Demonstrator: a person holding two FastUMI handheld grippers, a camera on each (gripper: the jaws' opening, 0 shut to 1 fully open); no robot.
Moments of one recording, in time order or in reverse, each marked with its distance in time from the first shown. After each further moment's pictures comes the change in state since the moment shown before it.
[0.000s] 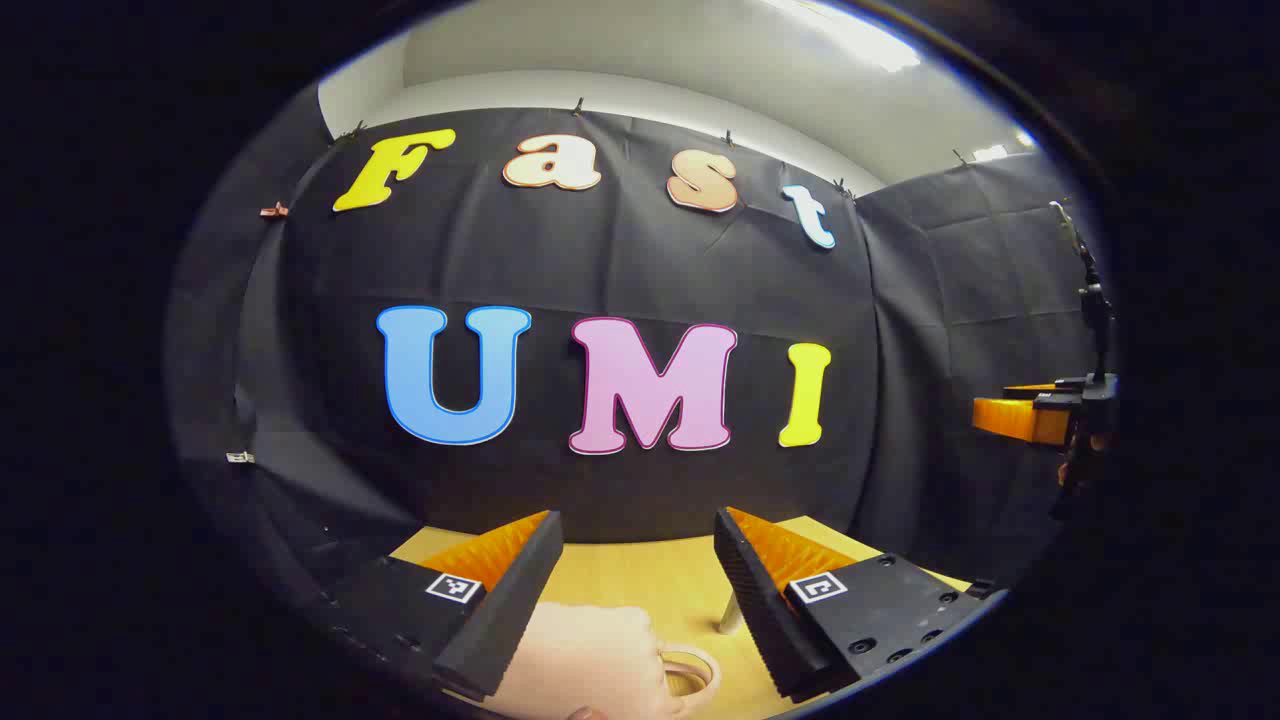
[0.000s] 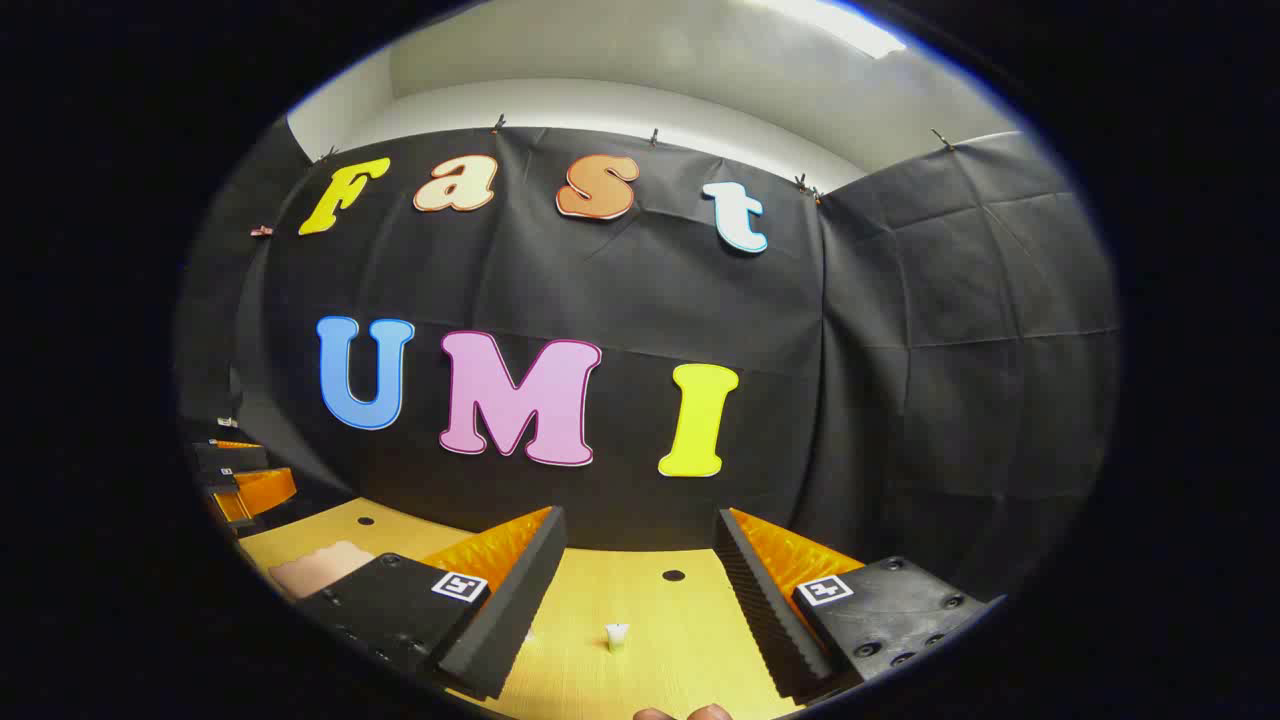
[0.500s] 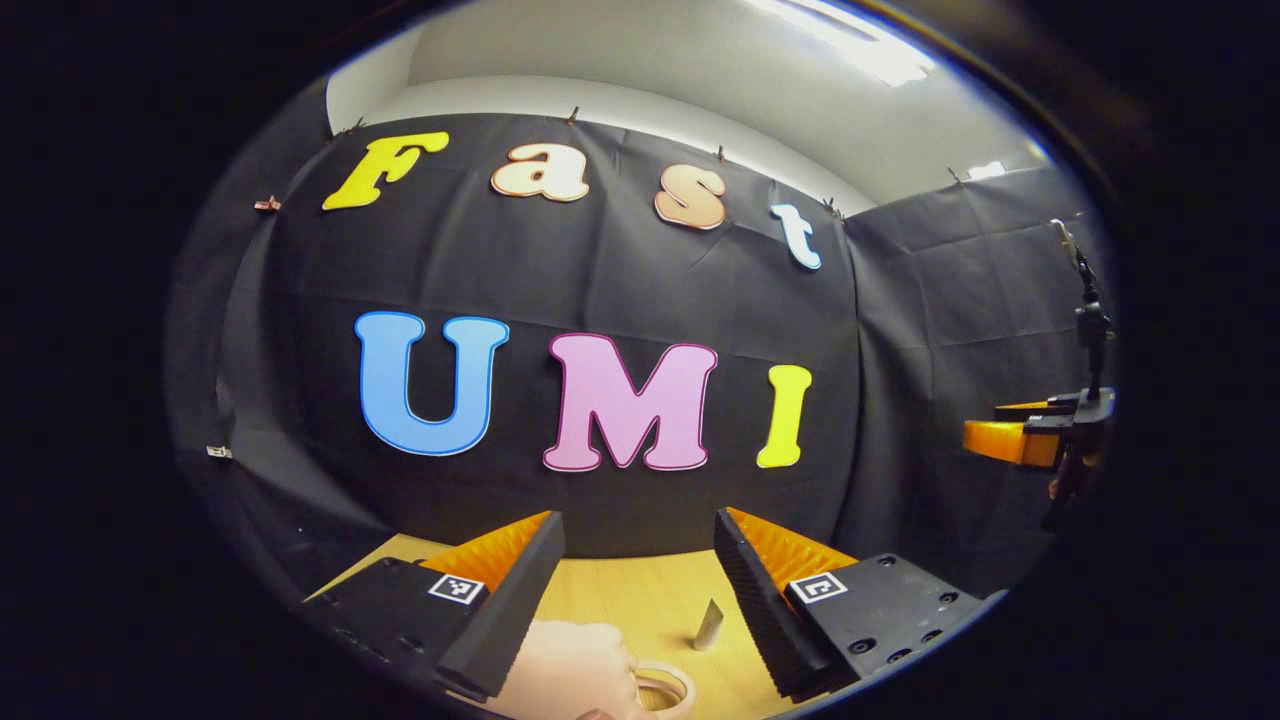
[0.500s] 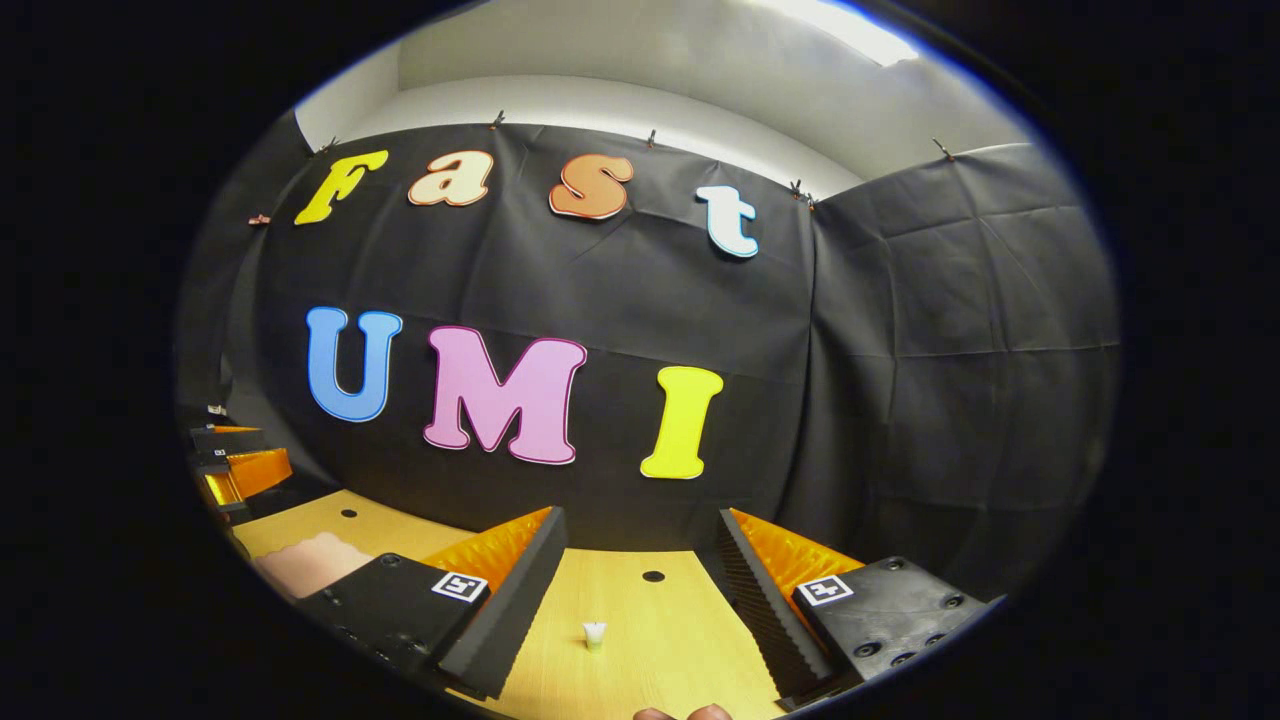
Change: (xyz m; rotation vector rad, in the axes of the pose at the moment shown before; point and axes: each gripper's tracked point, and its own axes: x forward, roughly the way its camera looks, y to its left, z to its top) left arm 0.013 -0.014 0.011 -0.029 -0.044 -0.048; right arm -0.005 -0.014 0.003 -0.037 -0.007 -0.033
